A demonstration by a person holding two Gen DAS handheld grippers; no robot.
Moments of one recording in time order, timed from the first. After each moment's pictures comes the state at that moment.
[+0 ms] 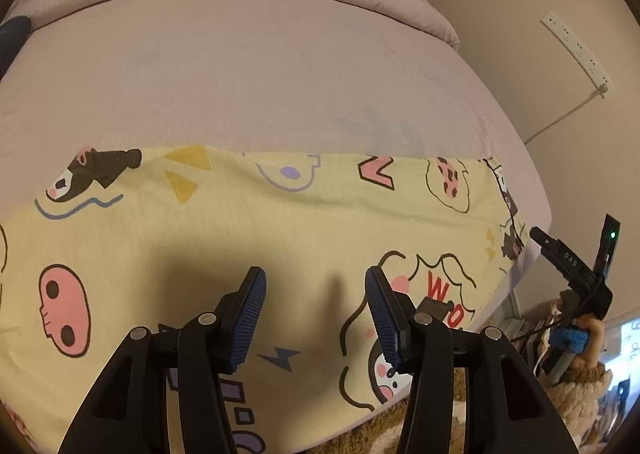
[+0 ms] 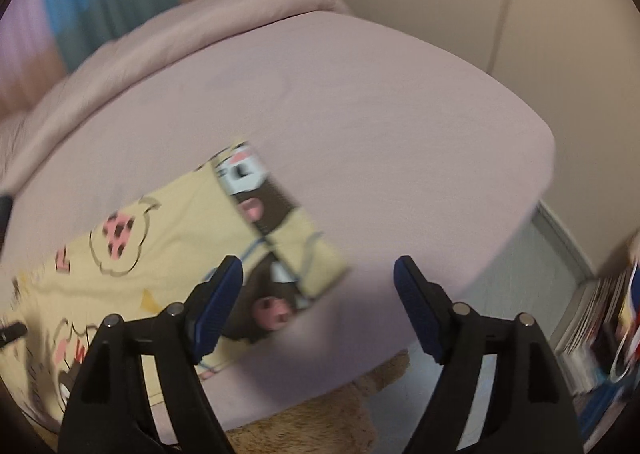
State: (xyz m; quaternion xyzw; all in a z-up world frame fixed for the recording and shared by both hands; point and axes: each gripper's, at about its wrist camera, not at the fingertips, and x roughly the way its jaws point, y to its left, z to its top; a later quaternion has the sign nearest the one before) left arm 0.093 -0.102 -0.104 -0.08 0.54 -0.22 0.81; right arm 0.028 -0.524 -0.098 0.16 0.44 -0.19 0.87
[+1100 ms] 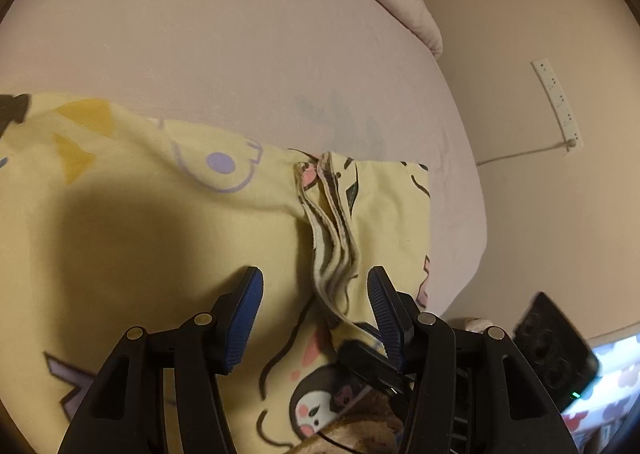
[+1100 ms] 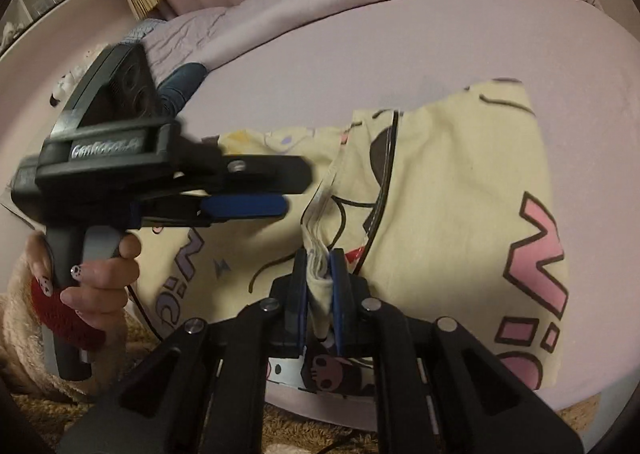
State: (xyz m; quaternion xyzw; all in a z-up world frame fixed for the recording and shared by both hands) left arm 0.131 -0.125 -0.136 -0.23 0.59 -0.29 0.72; right arm 0.069 -0.294 -0.127 0.12 0.47 0.22 0.85
